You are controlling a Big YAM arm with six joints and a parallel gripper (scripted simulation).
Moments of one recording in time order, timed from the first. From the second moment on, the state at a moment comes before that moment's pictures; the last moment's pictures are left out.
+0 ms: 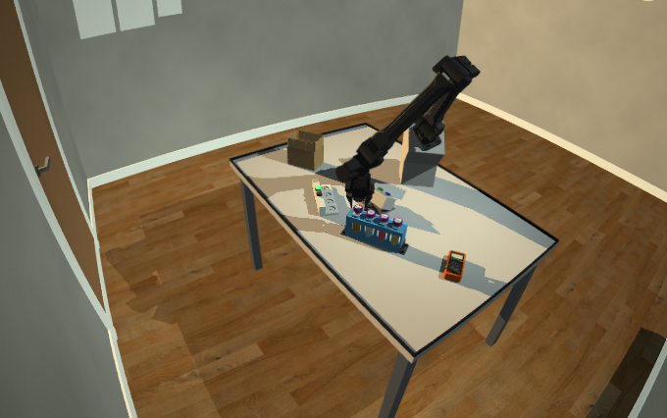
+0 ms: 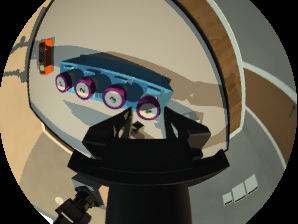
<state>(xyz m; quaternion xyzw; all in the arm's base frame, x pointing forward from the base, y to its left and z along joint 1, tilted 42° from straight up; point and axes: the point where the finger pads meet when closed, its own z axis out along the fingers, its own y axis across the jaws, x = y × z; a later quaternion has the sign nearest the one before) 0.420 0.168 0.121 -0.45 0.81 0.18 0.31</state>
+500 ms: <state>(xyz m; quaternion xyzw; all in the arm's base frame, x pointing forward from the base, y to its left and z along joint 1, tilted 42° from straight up) 0.419 0.171 0.114 -0.37 0.86 0.22 0.28</state>
